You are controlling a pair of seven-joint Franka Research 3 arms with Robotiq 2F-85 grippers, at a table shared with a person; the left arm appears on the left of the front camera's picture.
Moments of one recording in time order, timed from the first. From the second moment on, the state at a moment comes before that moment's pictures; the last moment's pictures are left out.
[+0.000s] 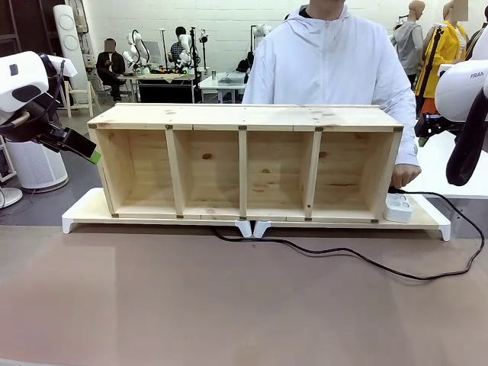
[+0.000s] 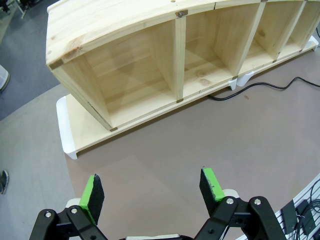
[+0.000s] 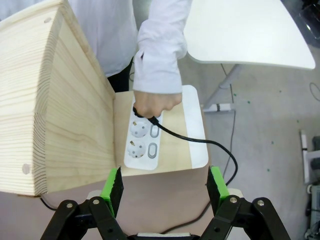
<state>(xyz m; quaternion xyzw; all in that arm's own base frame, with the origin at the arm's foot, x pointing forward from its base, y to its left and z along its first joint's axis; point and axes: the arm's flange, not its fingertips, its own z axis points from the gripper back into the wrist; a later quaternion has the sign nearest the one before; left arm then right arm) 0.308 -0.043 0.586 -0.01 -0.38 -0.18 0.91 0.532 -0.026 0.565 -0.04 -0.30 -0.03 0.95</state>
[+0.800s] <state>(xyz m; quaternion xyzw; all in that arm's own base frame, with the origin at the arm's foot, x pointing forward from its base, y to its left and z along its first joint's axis) 0.308 -0.043 0.586 -0.01 -0.38 -0.18 0.91 0.532 -0.026 0.565 -0.04 -0.30 -0.03 0.95</state>
